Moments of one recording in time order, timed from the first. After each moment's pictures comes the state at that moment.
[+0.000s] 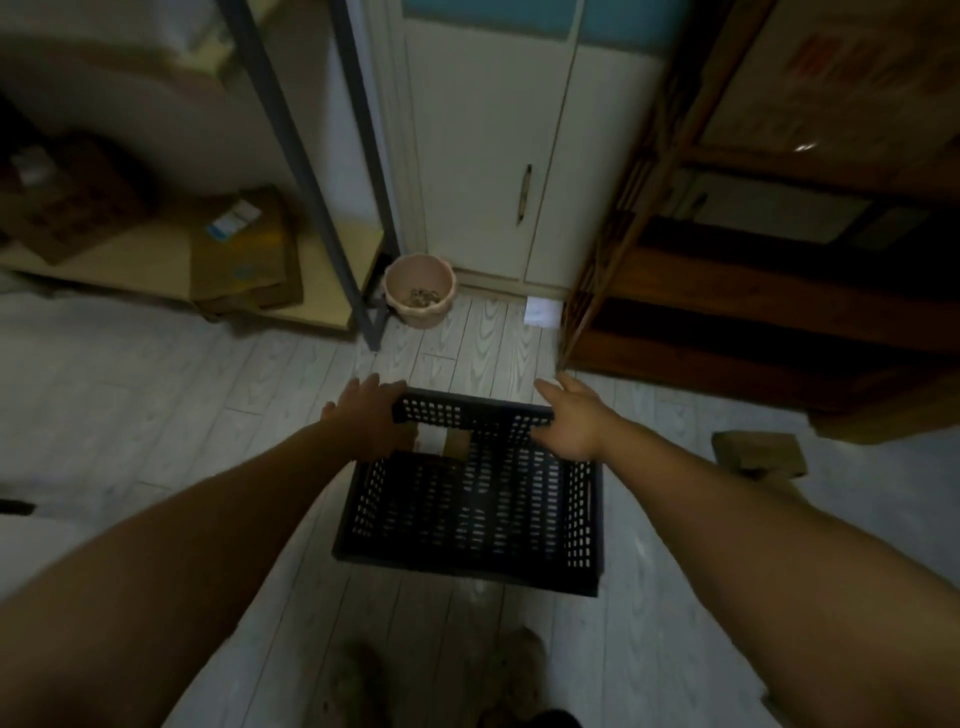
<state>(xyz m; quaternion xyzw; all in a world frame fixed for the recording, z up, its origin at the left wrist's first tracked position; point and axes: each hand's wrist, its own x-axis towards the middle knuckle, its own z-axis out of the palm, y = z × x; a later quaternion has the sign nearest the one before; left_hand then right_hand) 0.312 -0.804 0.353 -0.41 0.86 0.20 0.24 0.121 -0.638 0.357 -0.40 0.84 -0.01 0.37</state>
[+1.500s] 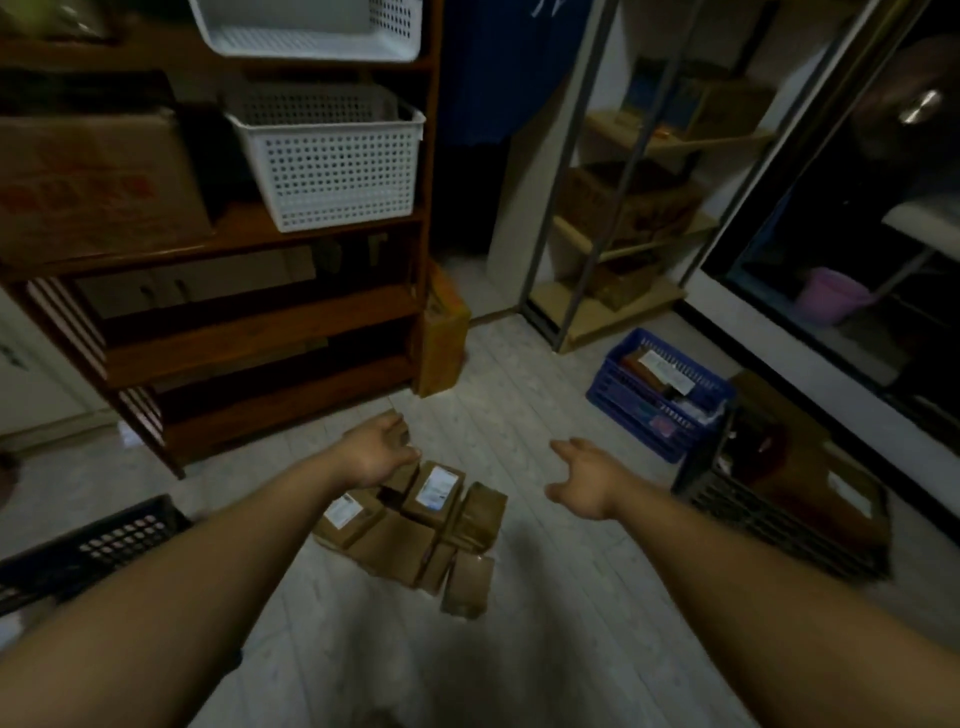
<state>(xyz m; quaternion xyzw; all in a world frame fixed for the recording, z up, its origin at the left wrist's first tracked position) 0.027 -0.168 0.525 -0.13 0.86 0.43 0.23 -0.007 0.097 0.527 -0.05 0.95 -0.07 0.31</state>
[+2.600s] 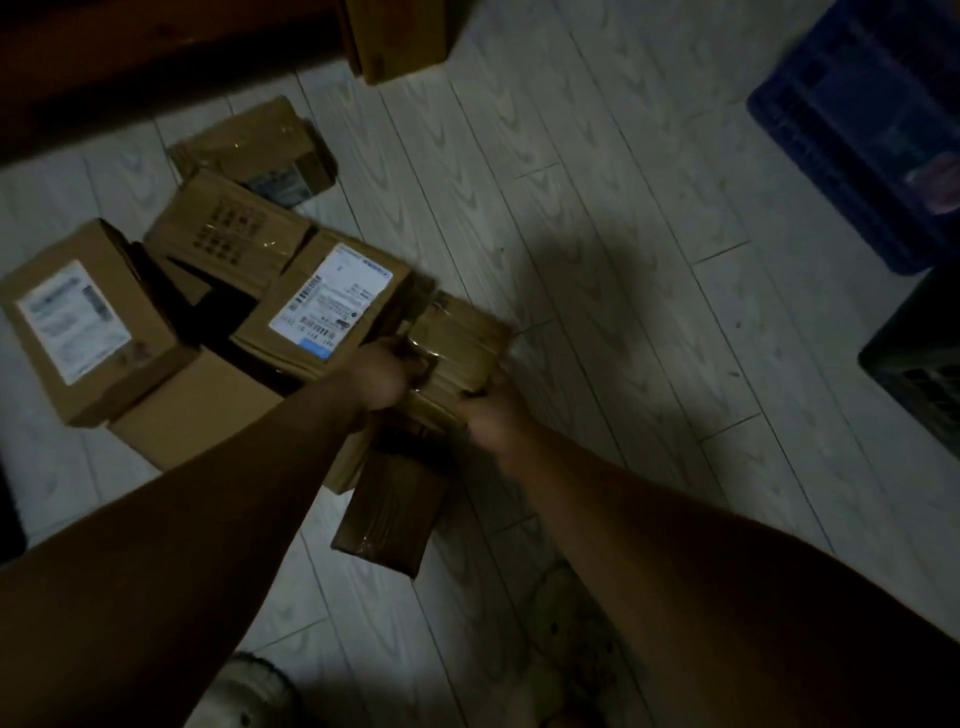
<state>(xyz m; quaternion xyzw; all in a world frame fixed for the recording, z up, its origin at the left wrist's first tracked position) -0.195 -0.010 -0.070 -0.31 0.74 0.49 0.34 -0.192 0.132 -0.123 0.15 0.76 -0.46 0.42</state>
